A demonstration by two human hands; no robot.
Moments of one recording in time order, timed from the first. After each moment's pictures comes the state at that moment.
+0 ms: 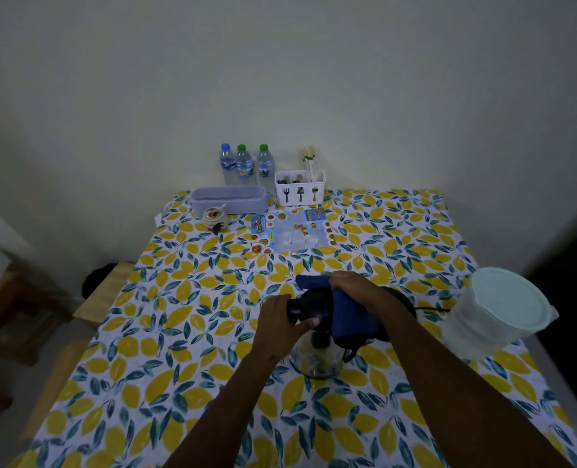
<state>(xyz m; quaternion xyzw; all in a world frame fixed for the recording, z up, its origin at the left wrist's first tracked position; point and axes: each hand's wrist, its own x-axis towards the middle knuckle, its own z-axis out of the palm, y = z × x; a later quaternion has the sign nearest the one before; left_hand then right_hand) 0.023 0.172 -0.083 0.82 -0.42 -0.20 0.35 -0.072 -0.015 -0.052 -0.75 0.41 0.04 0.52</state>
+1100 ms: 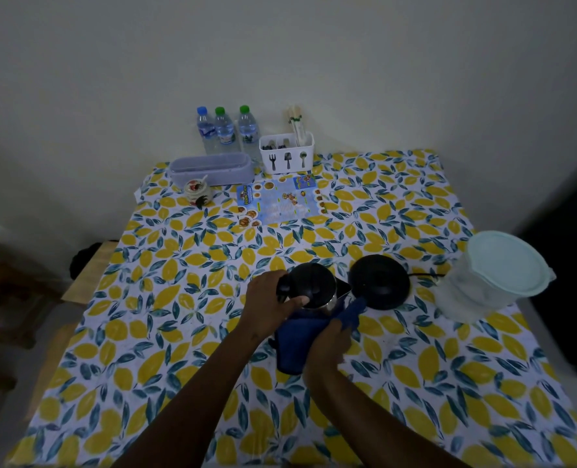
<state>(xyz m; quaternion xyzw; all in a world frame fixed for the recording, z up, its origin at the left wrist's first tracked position) 0.032 0.166 -0.081 0.81 -0.46 -0.19 0.33 -0.077 0.130 -0.177 -0.29 0.69 -0.33 0.58</state>
